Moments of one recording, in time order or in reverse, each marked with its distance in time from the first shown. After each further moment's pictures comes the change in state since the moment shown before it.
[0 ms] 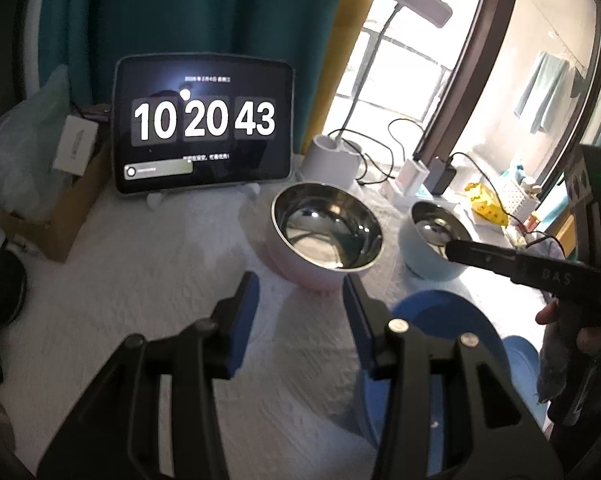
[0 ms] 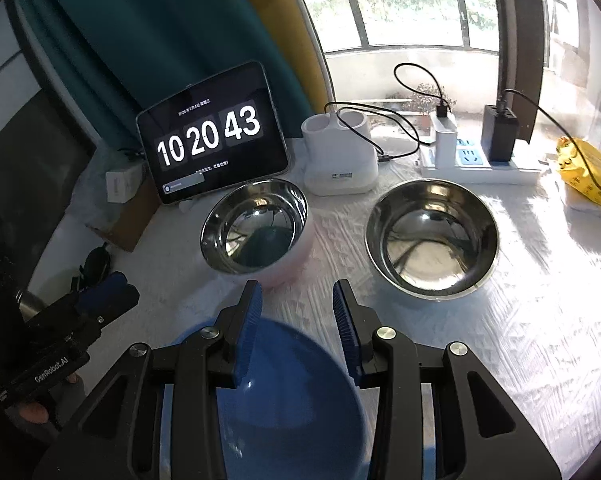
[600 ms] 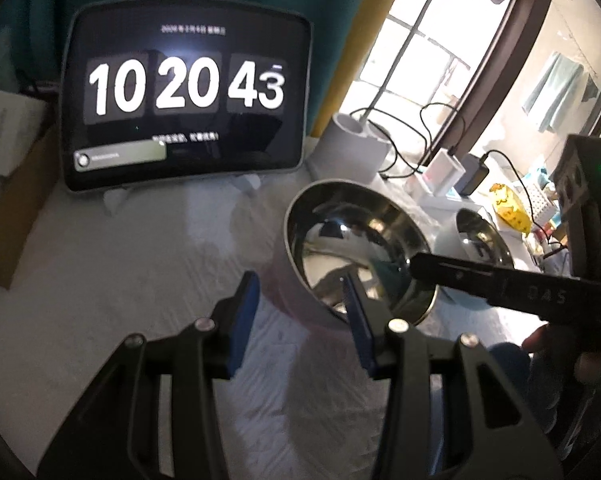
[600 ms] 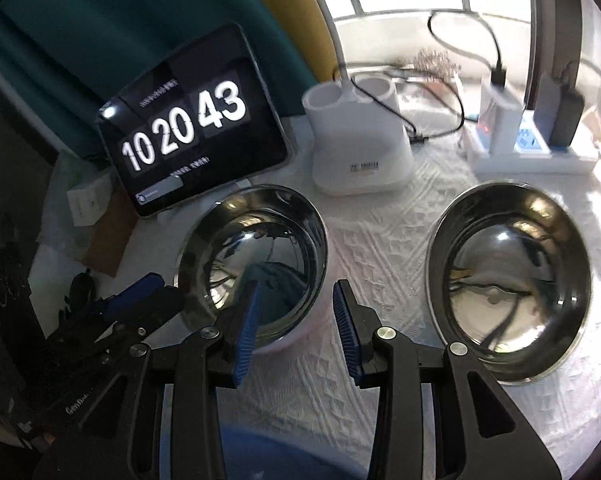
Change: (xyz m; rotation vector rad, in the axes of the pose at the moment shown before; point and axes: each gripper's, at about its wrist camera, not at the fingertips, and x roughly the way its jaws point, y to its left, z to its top) left arm 0.084 0.017 0.024 -0.038 0.082 -0.035; right arm 0.095 -0.001 0.035 0.107 0.125 0.012
